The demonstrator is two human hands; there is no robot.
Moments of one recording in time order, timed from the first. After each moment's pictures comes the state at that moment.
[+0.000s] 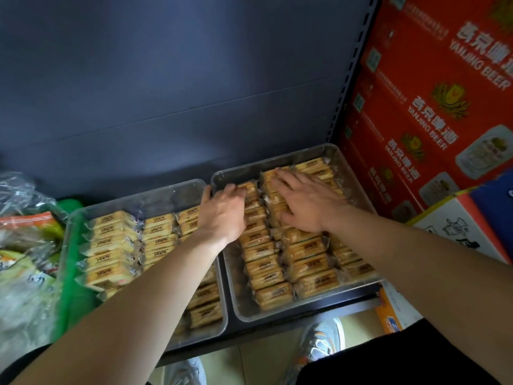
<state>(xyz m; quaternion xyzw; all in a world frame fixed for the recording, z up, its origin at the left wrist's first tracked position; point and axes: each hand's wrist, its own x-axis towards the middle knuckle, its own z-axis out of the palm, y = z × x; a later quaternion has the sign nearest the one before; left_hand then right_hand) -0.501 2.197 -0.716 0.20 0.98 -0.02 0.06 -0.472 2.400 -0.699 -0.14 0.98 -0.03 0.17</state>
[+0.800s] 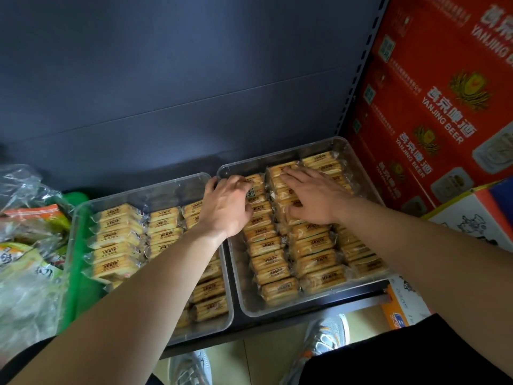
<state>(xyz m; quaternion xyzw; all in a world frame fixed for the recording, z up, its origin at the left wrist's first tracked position) -0.506 2.187 -0.722 0.21 0.97 0.04 0.06 -0.480 2.406 -0.710 -0.12 0.97 -0.07 0.21</state>
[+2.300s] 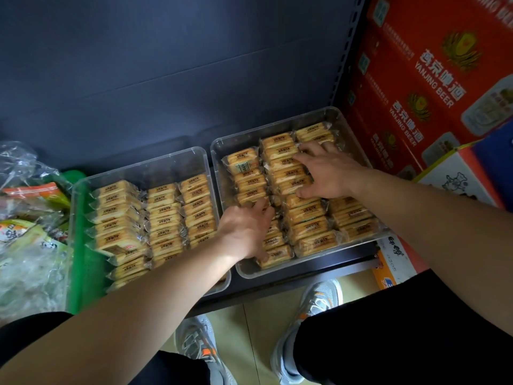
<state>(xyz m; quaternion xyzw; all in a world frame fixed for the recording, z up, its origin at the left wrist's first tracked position) -0.420 2.214 -0.724 0.32 0.90 -0.18 0.24 -0.455 2.431 -0.702 -0.07 0.97 -0.07 0.23</state>
